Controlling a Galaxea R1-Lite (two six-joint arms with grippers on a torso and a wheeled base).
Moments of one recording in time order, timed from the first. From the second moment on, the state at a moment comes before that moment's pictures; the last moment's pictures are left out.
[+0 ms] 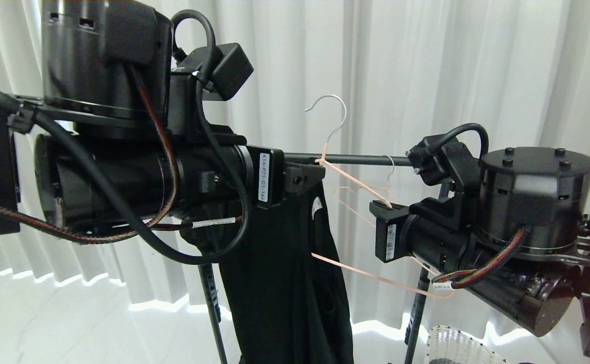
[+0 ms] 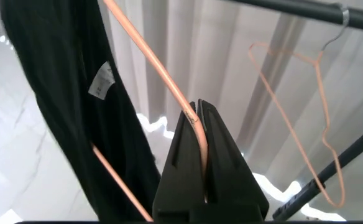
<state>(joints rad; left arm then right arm) -0.73 1.54 -1.25 0.06 0.10 -0.09 0.97 1.62 -0.89 -0.54 -0.44 0.19</state>
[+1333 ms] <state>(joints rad) -0.47 1.24 -0.87 0.00 -0.59 0.27 0.94 1.29 -0.48 -0.66 -0.23 -0.08</state>
